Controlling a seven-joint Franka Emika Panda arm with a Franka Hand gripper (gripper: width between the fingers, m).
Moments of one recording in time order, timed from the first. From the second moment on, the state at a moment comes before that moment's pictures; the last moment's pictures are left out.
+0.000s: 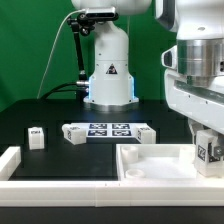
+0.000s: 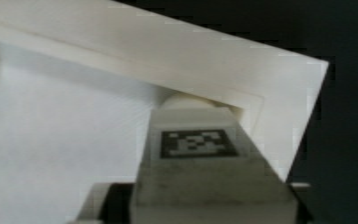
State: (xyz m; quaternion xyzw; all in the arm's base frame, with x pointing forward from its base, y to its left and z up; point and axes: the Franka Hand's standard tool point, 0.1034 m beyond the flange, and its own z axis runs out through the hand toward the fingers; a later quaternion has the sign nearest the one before) arm 0.629 0.113 0.069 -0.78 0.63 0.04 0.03
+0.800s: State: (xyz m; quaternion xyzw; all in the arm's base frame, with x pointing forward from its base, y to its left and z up) arm 0.627 0.117 0.068 -0.81 0.58 0.04 0.04
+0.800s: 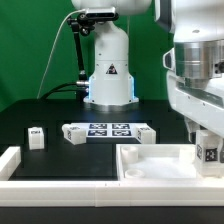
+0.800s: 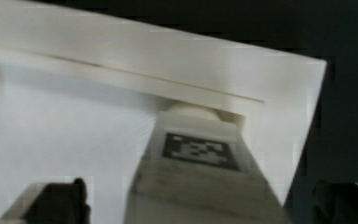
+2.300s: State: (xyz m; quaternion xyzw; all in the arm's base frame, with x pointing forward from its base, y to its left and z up) arm 0.630 0.125 0.068 -1.00 -0.03 -0.01 0.01
